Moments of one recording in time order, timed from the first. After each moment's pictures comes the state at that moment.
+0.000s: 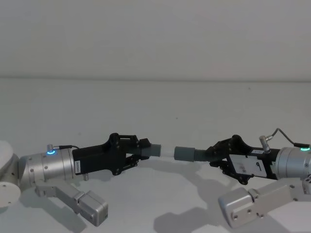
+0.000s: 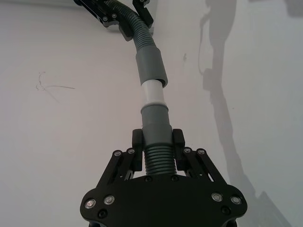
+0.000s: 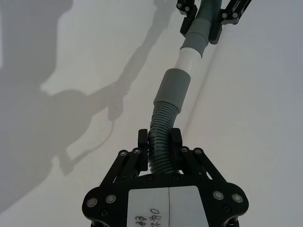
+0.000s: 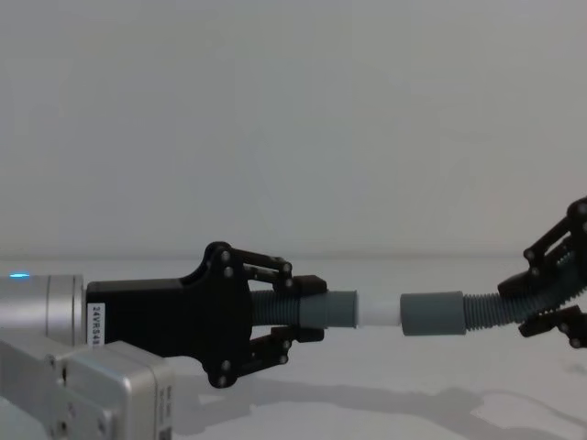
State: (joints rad) left arm -0.52 0.49 0.65 -1.24 0.94 -0.90 0.05; right arm 0.40 0.94 -0.65 -1.97 -0.62 -0.09 0.67
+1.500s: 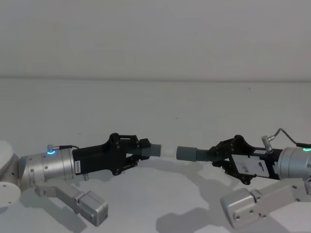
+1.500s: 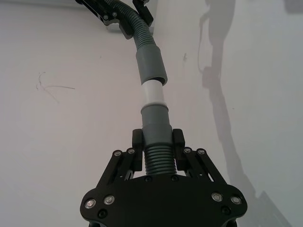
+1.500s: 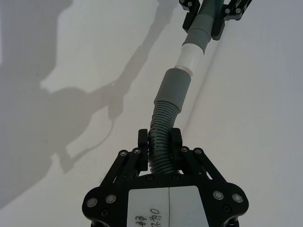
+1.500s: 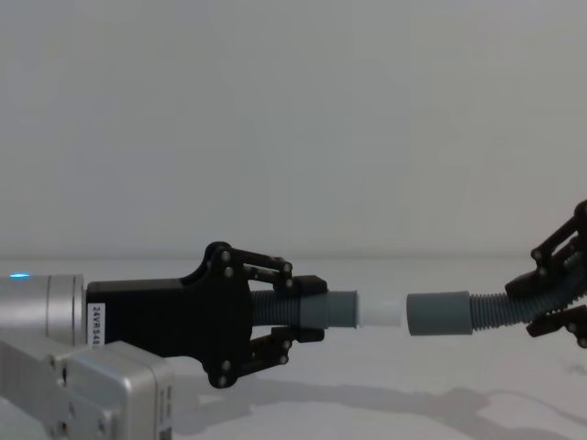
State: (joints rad) left arm -0.52 0.49 0.65 -1.24 0.94 -0.90 0.05; right arm 0.37 0.93 -0.62 -1.97 -0.64 -0.10 0.68
